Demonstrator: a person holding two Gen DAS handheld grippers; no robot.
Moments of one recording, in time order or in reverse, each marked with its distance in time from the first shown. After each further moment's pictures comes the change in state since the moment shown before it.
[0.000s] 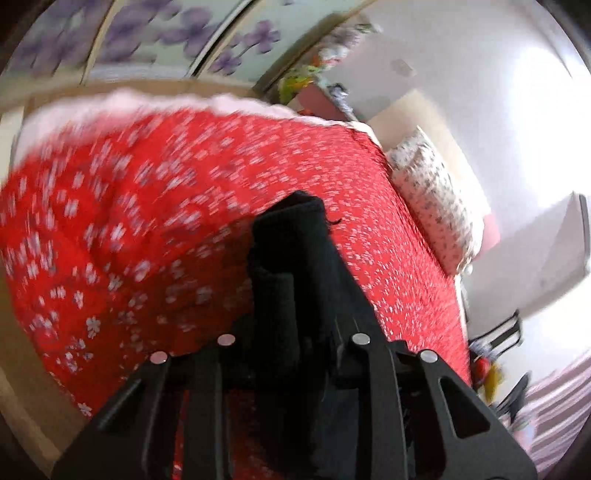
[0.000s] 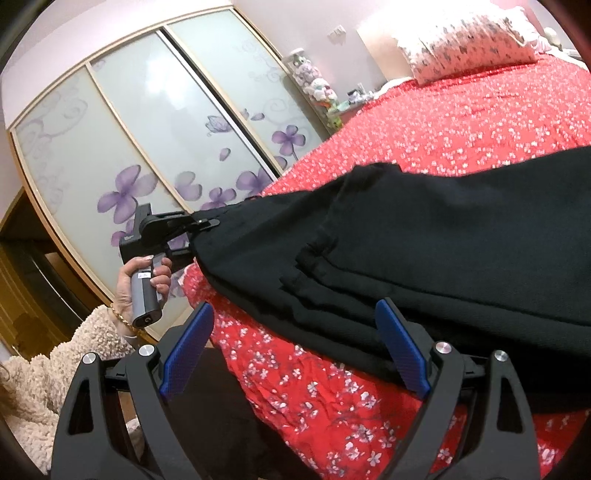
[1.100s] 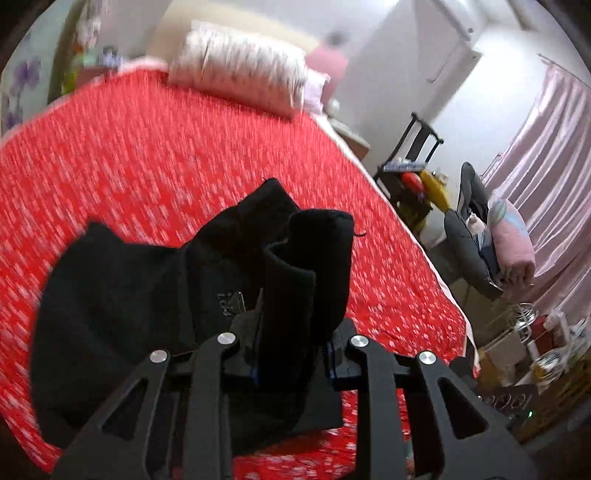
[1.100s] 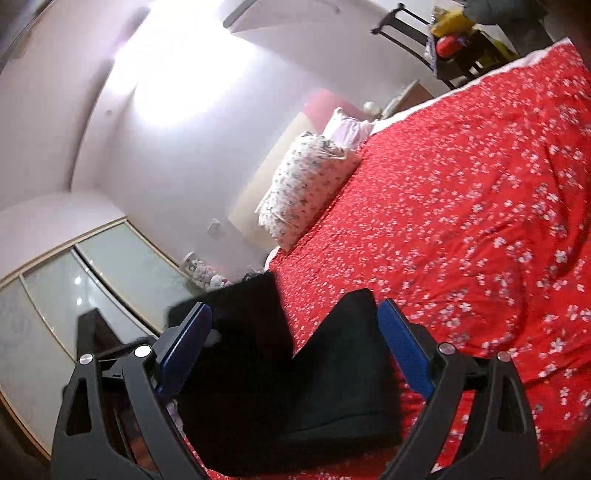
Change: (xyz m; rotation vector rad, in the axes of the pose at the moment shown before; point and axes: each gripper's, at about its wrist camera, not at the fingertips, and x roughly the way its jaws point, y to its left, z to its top) left arm 0.048 -0.340 -0.257 0.622 0.349 -0.319; right arm -0.196 -0.093 -0.017 0.471 -0.747 -0.312
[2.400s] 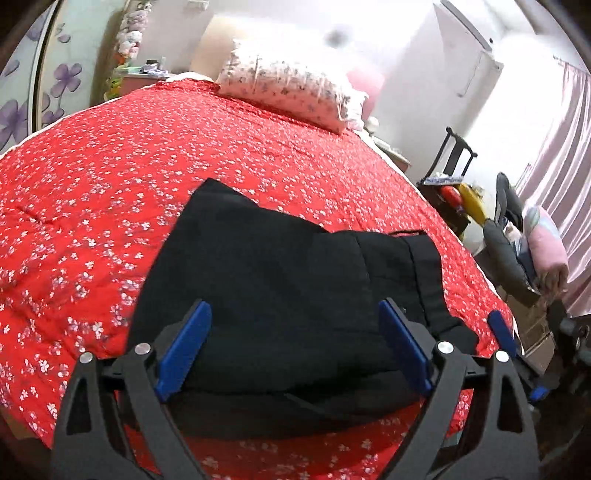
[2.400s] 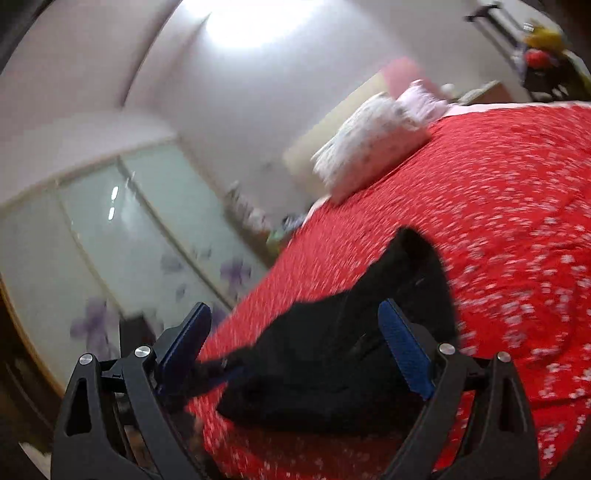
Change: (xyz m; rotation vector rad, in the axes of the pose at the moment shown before) left arm -0.033 0.083 -0.069 -0.003 -0.126 0.149; right arm 0.015 0.045 -0.030 -0.306 0.233 0.172
